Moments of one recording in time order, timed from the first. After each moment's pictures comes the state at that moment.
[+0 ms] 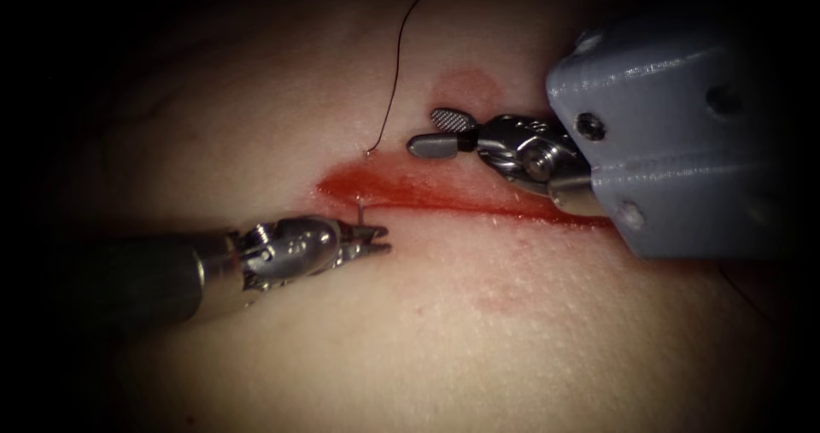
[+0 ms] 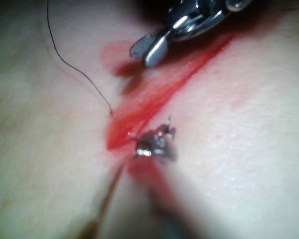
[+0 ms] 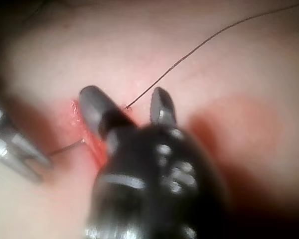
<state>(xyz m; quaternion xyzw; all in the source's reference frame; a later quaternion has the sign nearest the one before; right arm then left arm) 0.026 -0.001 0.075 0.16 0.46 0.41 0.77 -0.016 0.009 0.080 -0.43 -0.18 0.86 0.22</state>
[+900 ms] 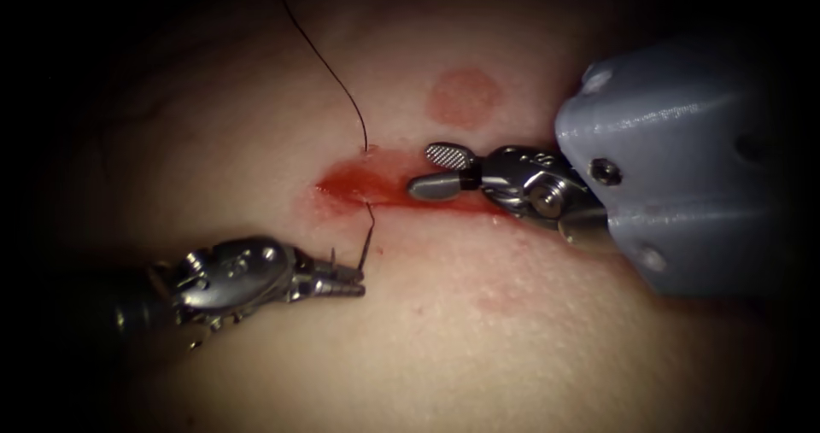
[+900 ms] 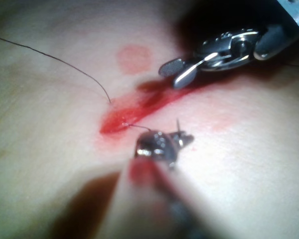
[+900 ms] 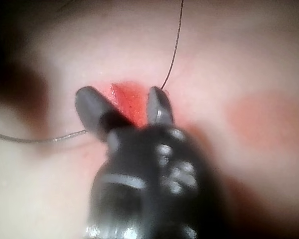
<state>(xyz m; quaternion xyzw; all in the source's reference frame) 0.026 -0.004 0.071 0.26 0.44 0.35 0.79 -0.013 0.008 0.069 -0.52 -0.37 0.74 0.22</state>
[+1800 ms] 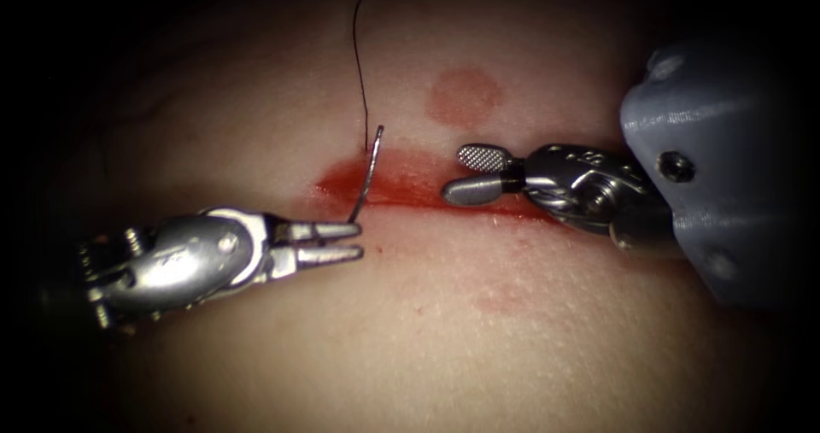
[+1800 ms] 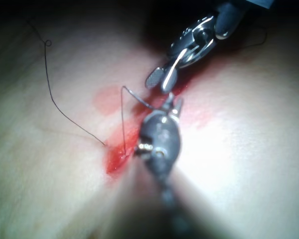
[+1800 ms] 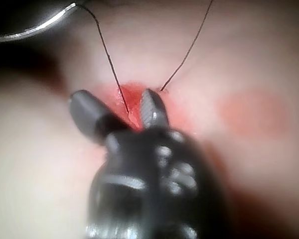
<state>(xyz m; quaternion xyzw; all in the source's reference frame) 0.023 -0.004 0.066 0.28 0.44 0.37 0.77 -0.013 0.012 0.057 -0.58 -0.07 0.80 0.13</state>
